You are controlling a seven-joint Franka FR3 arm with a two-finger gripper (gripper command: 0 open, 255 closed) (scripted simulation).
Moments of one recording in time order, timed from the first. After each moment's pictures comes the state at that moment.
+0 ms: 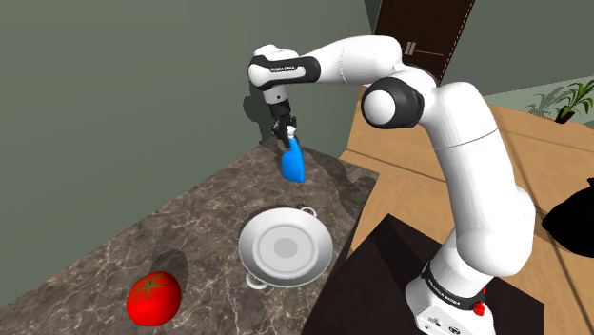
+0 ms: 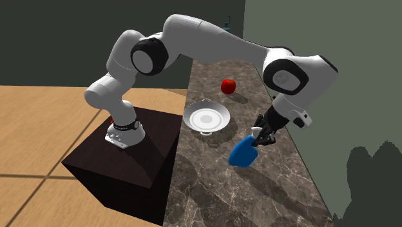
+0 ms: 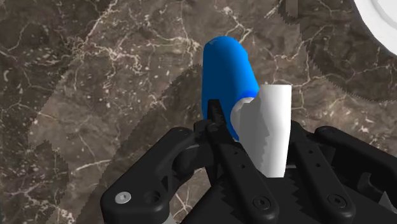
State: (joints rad) arm 0.00 0.72 -0.06 -1.10 -0.07 1.45 -0.27
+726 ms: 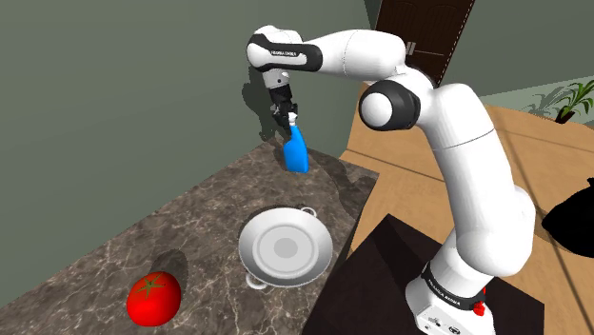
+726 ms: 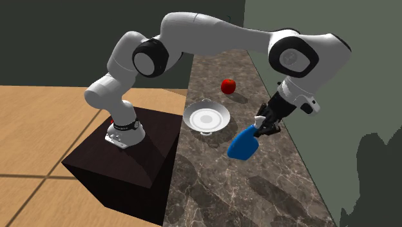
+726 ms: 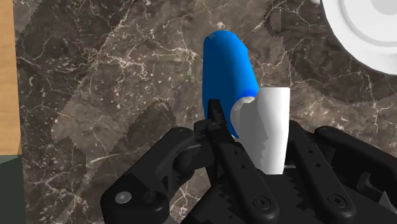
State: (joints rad) arm 0.00 0.74 -0.06 -0.92 -0.07 1.28 -0.29
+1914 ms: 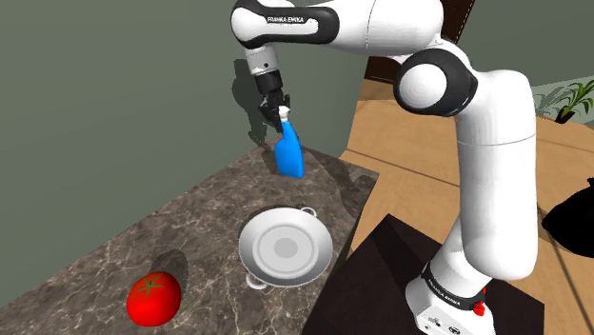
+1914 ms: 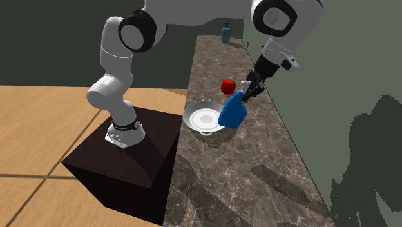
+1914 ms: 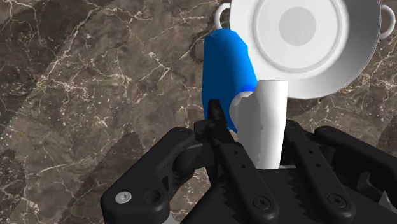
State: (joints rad) arm 0.13 0.47 -0.01 -1.18 -0.04 1.25 -0.11
